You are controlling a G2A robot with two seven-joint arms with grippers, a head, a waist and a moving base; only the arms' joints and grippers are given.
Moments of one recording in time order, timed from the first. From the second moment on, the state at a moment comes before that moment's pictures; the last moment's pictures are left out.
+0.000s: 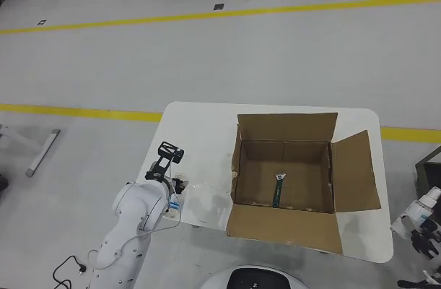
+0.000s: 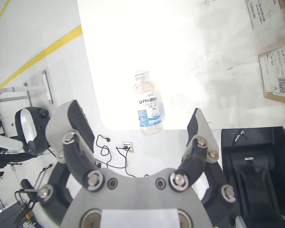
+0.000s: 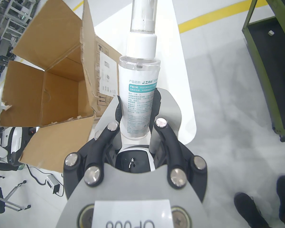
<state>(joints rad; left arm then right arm) 1.50 -1.28 -1.70 -2.12 1.54 -0.15 -1.24 -1.69 -1.23 1.82 -2.22 -0.77 0.10 0.88</state>
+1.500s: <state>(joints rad) 1.50 -1.28 -1.70 -2.12 1.54 -0.15 -1.24 -1.41 -1.23 1.41 -1.74 -1.16 0.11 0.98</state>
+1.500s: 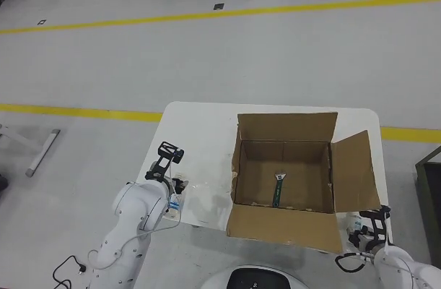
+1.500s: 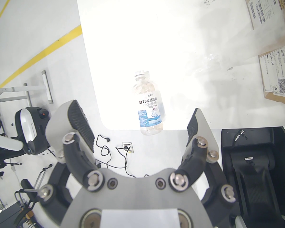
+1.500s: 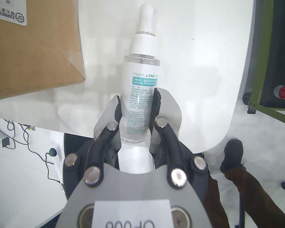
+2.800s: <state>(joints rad) 1.50 -1.28 -1.70 -2.12 1.54 -0.15 -1.24 -1.51 -1.22 1.38 -2.35 -1.14 0.10 0.77</state>
